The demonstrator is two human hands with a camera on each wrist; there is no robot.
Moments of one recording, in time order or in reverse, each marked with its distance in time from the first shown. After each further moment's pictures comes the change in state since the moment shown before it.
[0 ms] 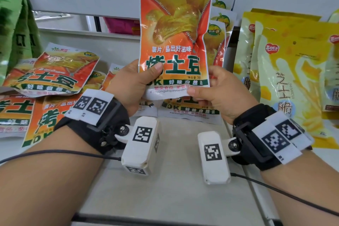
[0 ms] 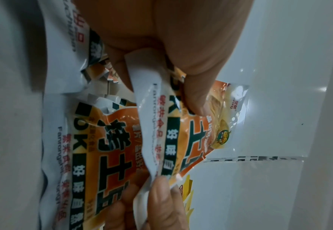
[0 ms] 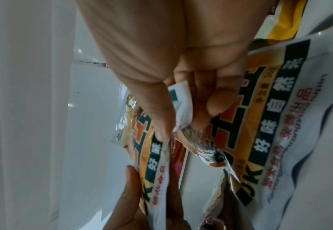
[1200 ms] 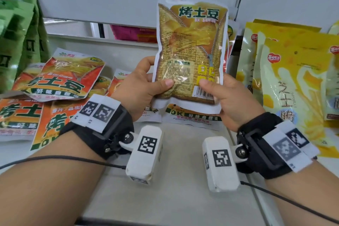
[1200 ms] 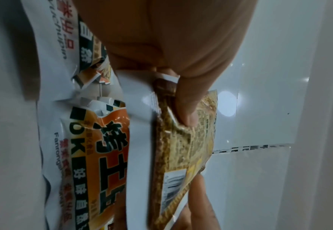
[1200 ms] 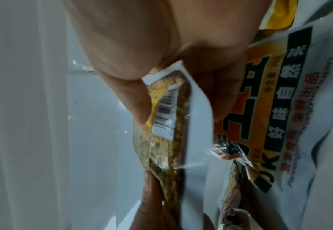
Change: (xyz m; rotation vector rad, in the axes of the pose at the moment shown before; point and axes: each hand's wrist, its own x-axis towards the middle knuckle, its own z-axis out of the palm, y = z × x) left_hand 0.008 -0.006 -0.010 0.060 -0.174 0.156; right_hand 0.002 -0.004 0.004 0.294 0.050 0.028
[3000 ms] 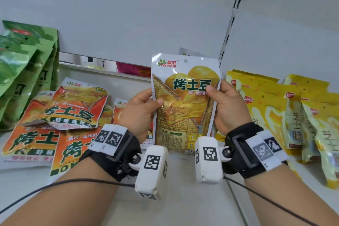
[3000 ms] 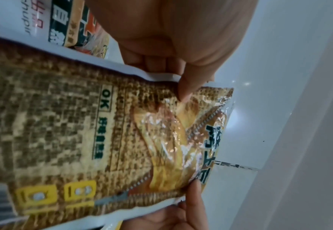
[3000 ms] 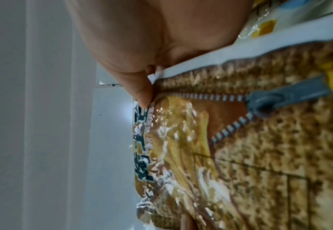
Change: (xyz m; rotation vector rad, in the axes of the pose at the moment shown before) left_hand -0.003 0.024 -0.001 -0.281 0.172 0.038; right_hand 0.002 -0.062 0.026 0.075 0.159 -0.263
